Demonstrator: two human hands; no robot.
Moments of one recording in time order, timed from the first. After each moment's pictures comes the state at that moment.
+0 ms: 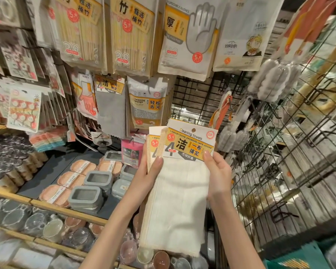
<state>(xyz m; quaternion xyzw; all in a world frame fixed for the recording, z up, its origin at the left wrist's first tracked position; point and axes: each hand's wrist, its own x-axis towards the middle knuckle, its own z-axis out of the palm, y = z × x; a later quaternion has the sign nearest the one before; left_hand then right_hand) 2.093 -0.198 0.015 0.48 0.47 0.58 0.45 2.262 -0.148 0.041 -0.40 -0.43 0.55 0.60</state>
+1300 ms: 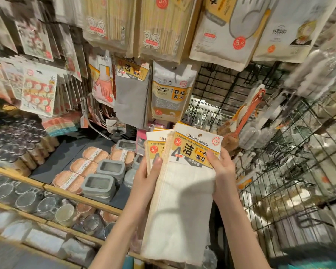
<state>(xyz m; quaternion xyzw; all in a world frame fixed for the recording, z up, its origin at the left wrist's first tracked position) 2.045 -0.217 -0.012 0.34 0.51 0.63 0.48 2.206 -0.144 0.015 -0.39 -0.46 0.59 0.53</state>
